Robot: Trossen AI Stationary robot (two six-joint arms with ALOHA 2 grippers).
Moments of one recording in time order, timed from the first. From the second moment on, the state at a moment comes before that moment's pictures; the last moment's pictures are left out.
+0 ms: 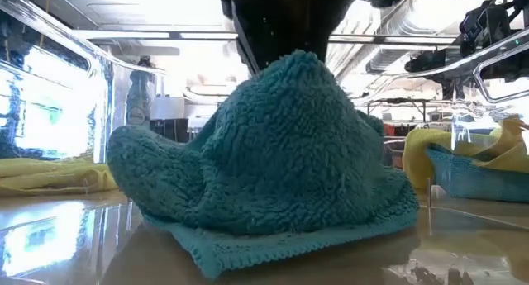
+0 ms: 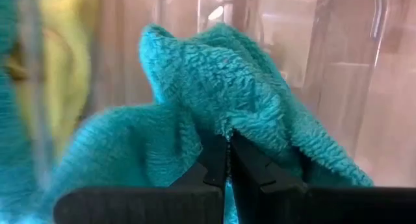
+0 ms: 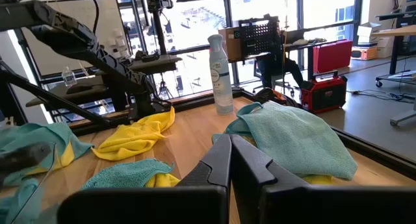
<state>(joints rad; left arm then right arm) -0.47 2.51 2.35 -1.27 -0.14 -0.52 0.02 0.02 0.01 0.05 0.33 0.13</state>
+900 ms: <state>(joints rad) -0.46 2.50 2.35 -1.21 -0.08 -0.52 0.02 0.02 0.01 0.05 0.33 0.13</state>
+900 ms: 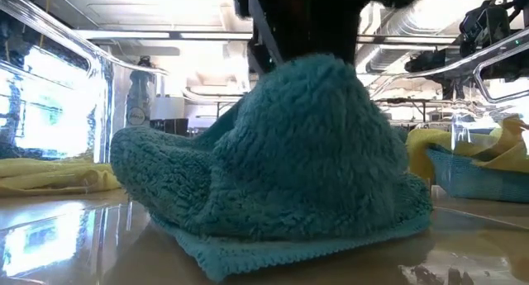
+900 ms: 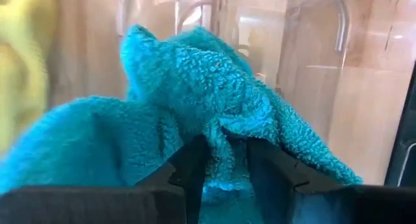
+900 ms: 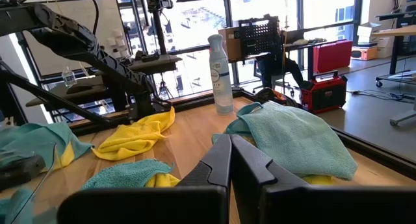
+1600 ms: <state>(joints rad) -0.52 2.20 2.33 -1.44 -0.47 -0.26 0.02 0.02 0.01 0.05 0.33 0.13</state>
